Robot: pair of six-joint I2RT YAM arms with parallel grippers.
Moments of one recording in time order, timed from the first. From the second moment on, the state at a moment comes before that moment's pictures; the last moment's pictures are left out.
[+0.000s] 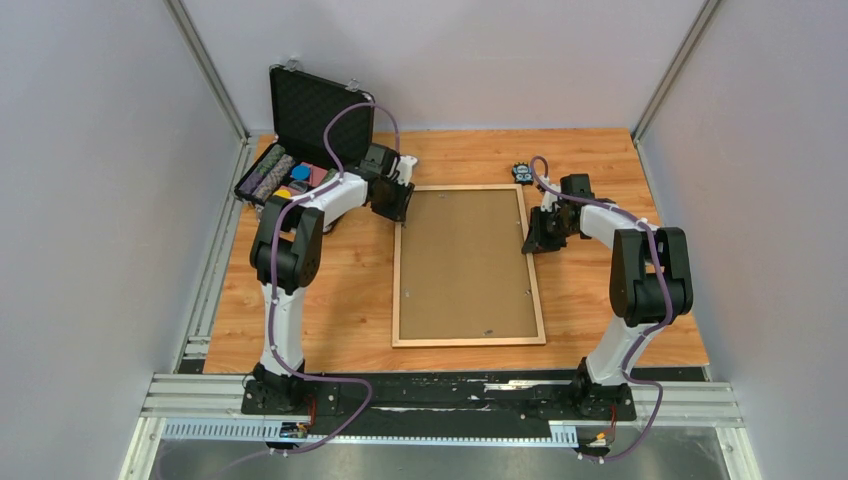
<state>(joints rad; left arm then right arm) -0.39 2.12 1.57 -0.47 0.19 0.05 0.03 1.80 1.09 -0.44 -0.40 0.02</state>
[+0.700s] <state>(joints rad) -0.41 2.08 1.56 -0.64 0.20 0.07 0.03 1.81 1.11 -0.47 -0.41 0.05</state>
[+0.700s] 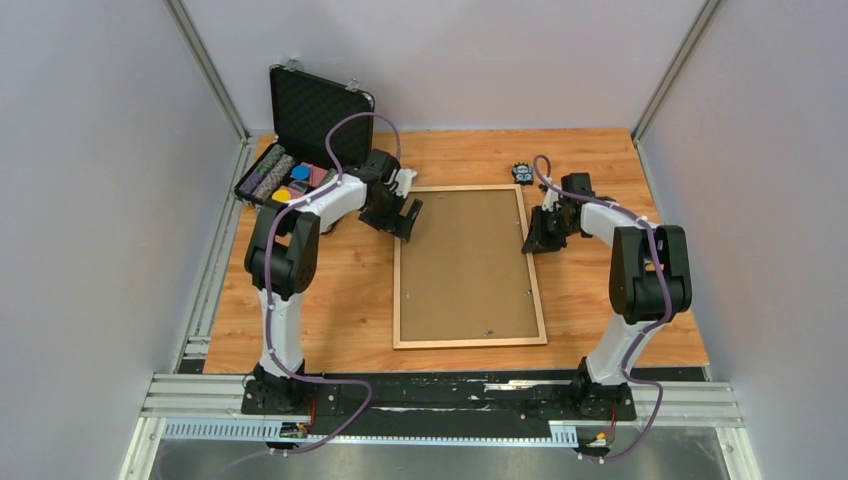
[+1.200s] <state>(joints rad) -0.41 1.95 1.38 -0.71 0.33 0.11 0.00 1.87 1.15 -0.42 -0.47 0.19</state>
